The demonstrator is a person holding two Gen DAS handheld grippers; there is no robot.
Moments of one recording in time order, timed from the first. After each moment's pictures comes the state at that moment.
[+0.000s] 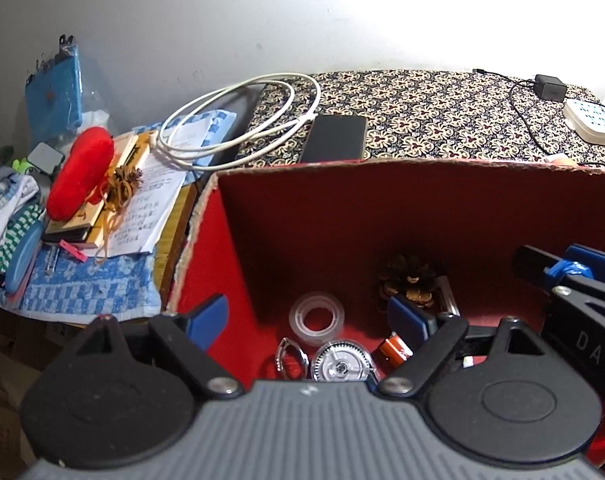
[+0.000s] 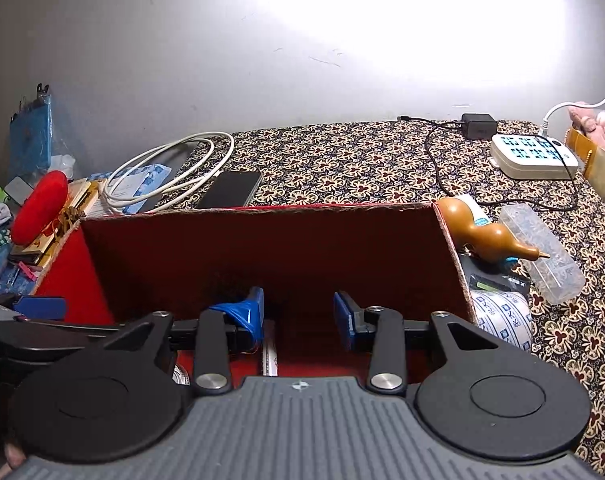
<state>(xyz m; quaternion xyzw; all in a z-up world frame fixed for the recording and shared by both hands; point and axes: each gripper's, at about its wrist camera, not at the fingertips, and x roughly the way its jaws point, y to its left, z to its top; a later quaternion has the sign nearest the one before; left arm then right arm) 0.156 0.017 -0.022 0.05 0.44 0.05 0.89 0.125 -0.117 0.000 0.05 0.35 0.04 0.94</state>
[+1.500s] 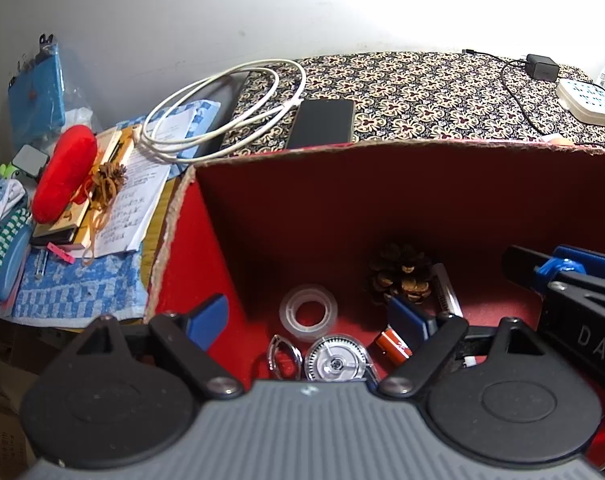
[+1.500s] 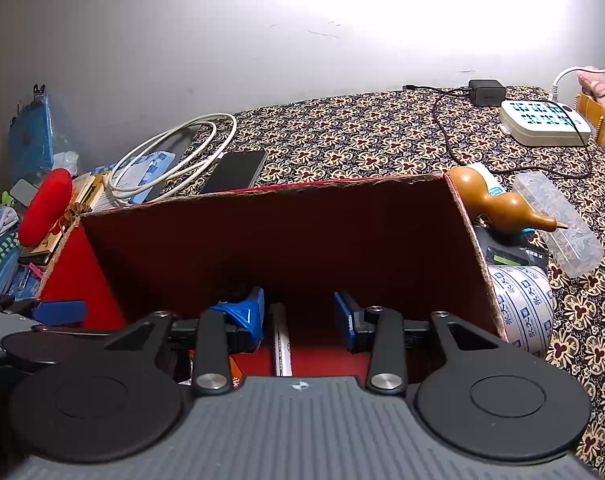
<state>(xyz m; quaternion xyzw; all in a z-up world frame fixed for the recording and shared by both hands) 0.164 0.016 -0.031 0.07 0.46 0.03 0.88 0.135 -0.120 -0.007 0.08 0.38 0.05 0.92</state>
